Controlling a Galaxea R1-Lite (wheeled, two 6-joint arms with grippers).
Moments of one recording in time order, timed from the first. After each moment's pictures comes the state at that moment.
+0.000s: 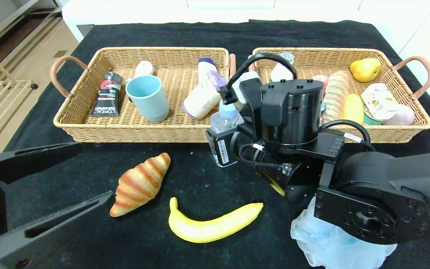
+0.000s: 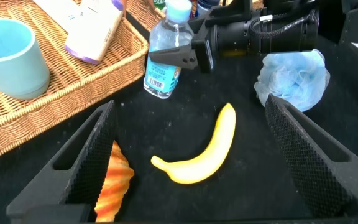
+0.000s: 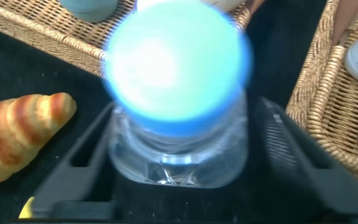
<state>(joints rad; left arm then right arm) -0.48 0.92 -0.60 -0.35 -0.28 0.09 0.89 1.94 -1.36 -0.47 -0.45 -0.05</state>
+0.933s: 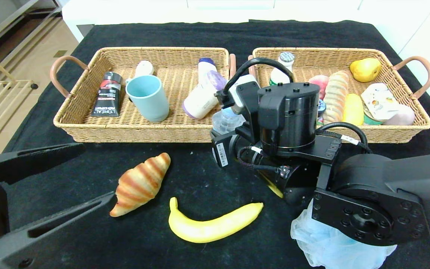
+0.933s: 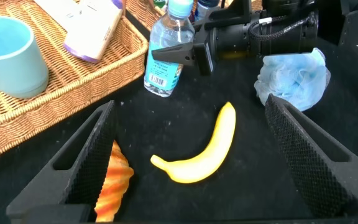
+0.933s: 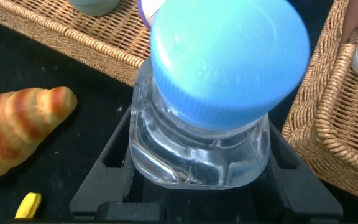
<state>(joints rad) -0.48 0.92 -0.60 -0.34 -0.28 0.09 0.90 1.94 -1.35 -0.47 -0.44 -0.06</state>
